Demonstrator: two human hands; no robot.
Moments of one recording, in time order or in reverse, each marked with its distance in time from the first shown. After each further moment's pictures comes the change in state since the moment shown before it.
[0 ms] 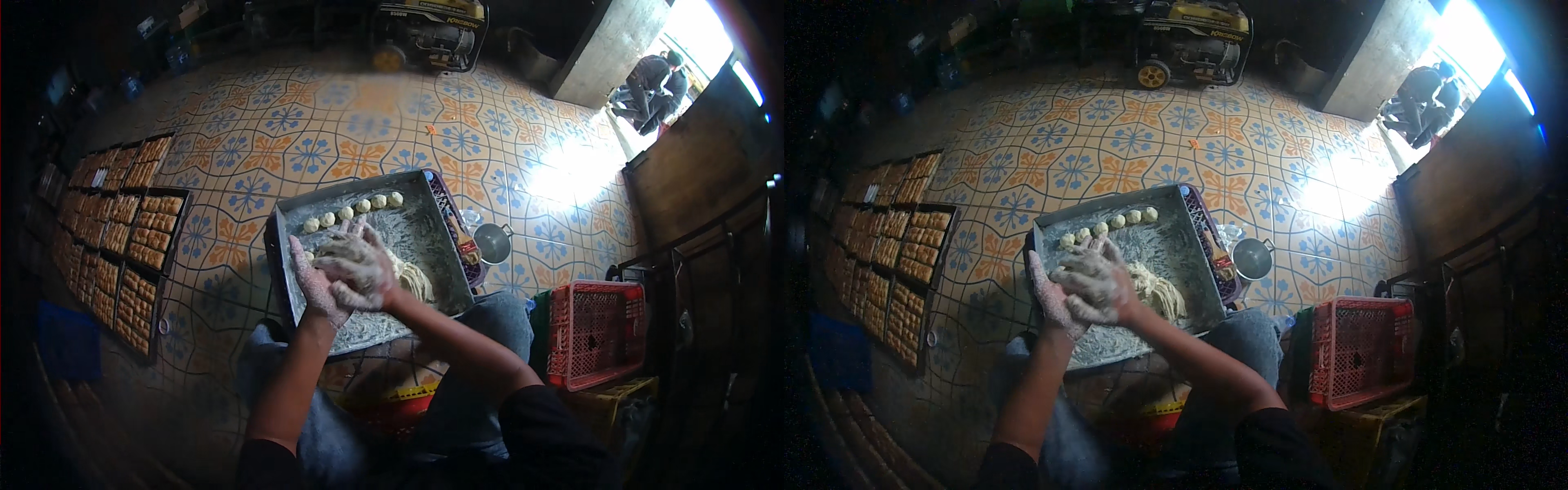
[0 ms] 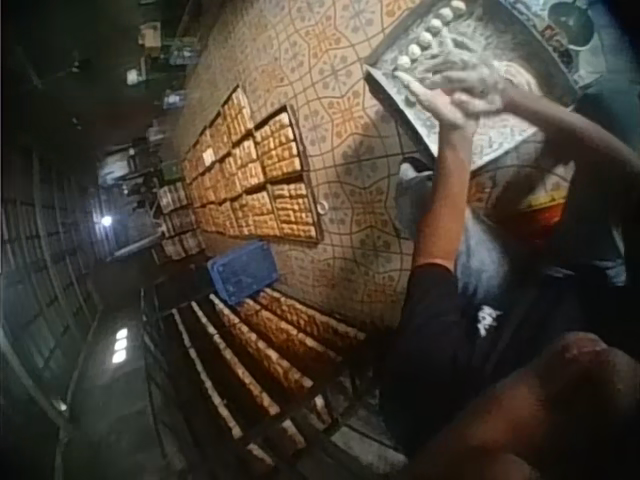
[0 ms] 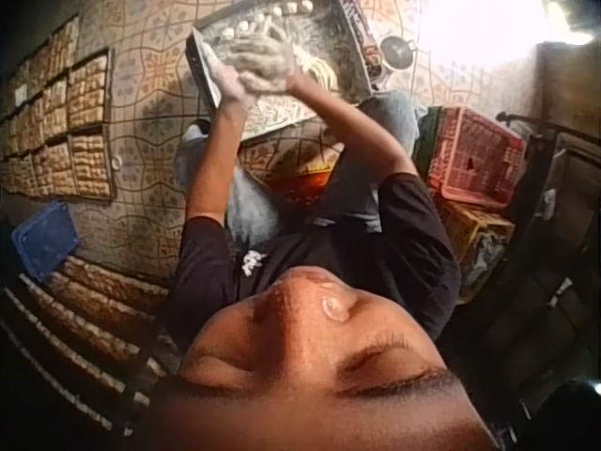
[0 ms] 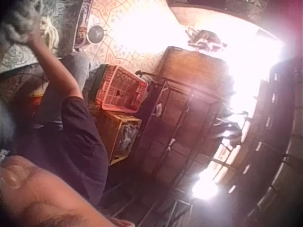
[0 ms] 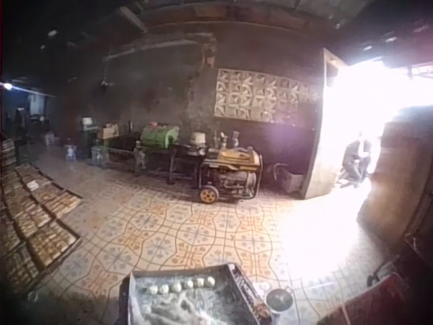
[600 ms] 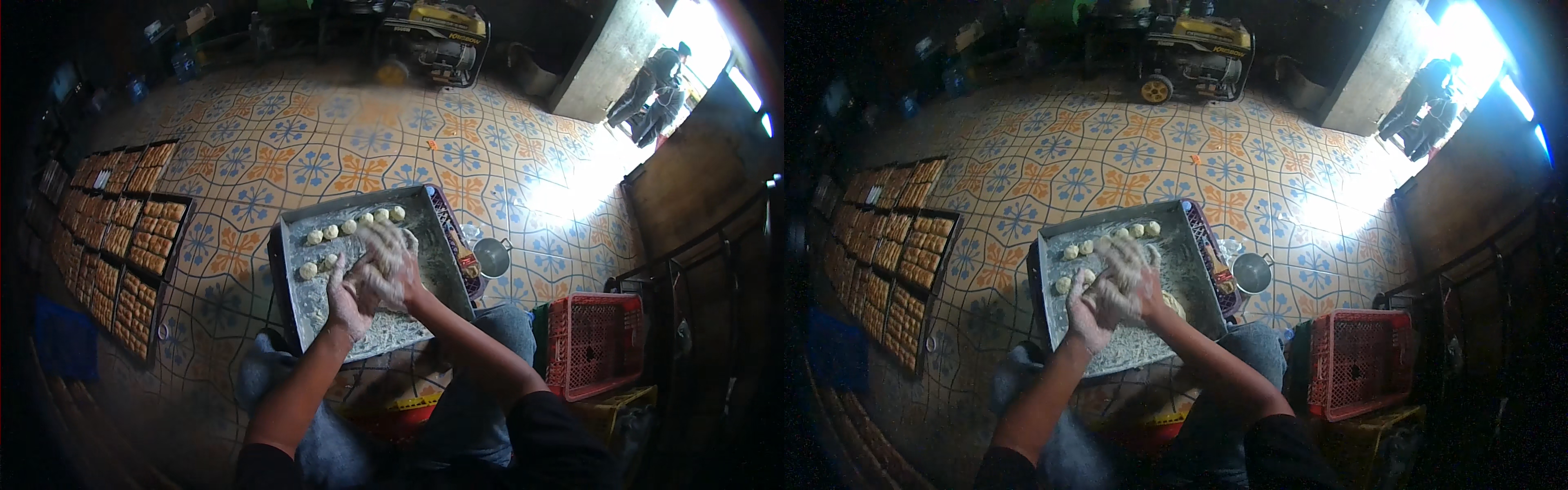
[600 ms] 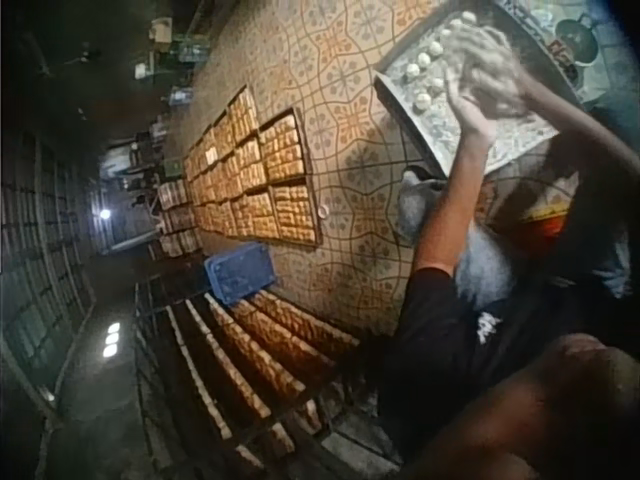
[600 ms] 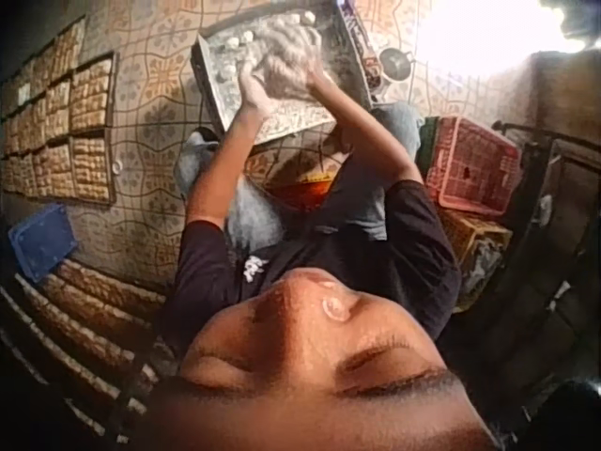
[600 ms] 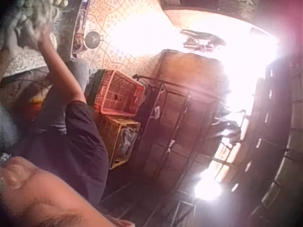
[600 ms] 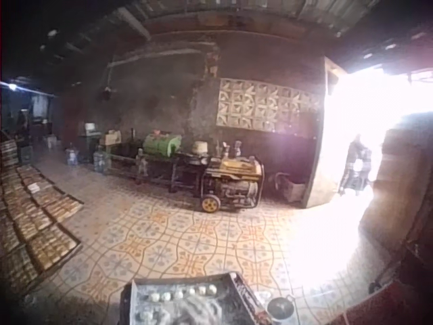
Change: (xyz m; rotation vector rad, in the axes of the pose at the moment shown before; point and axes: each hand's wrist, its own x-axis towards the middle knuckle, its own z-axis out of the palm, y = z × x) left_hand 0.005 -0.031 0.003 -0.028 0.134 -0.190; right_hand -0.015 0.032 -0.032 -0.171 -0.143 0.208
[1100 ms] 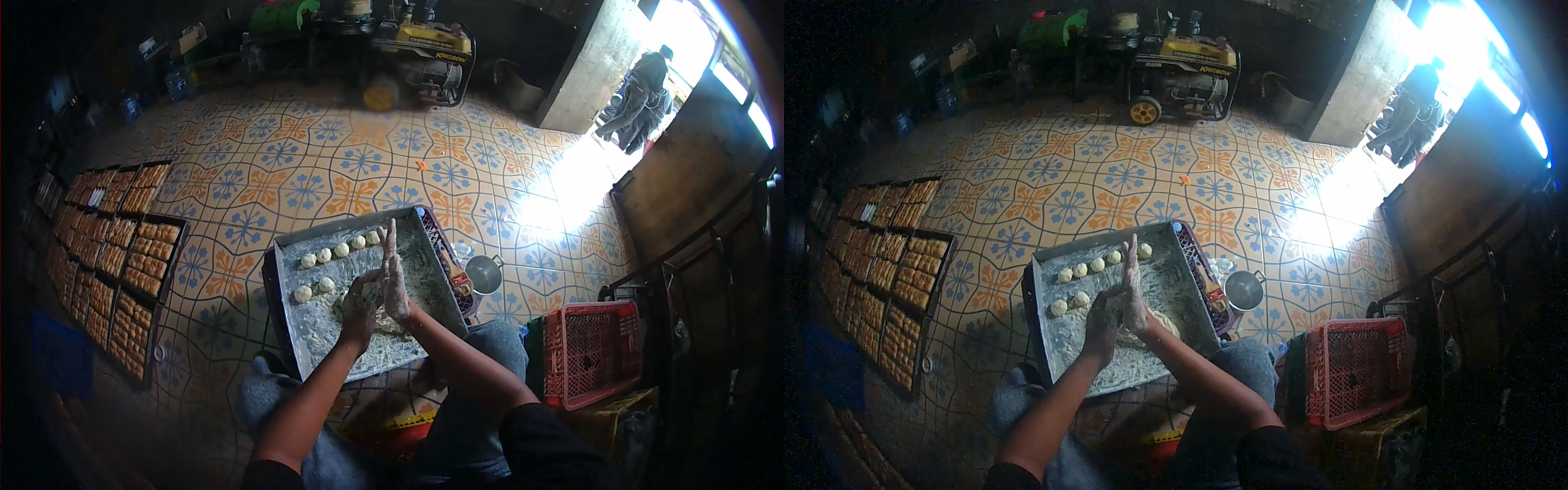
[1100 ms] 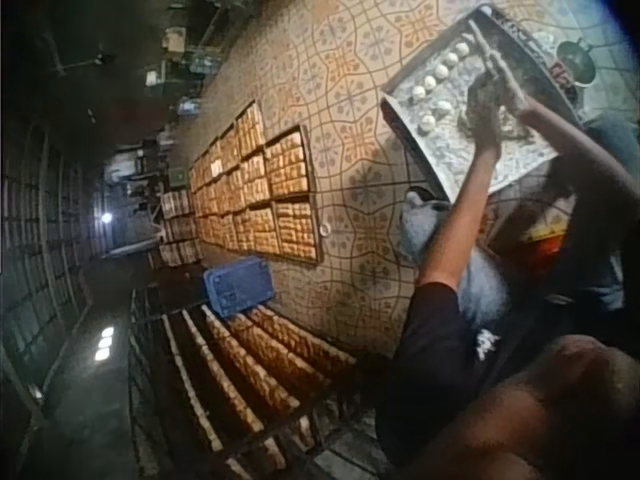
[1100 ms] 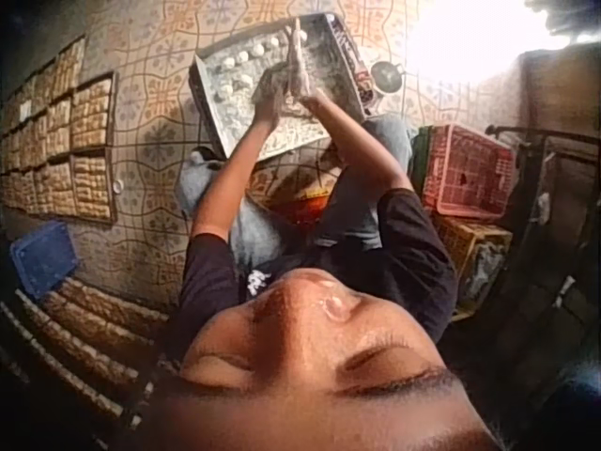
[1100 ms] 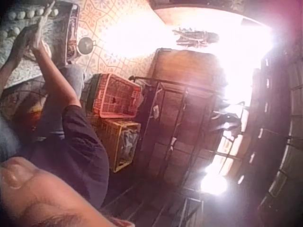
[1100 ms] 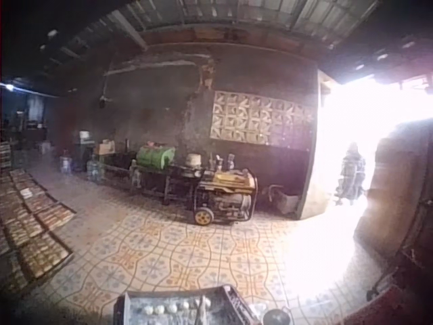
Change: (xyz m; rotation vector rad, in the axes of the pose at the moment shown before) left_hand 0.037 -0.026 -0.060 0.764 -0.033 0.451; right_hand 0.017 -0.004 0.019 1.116 0.189 0.541
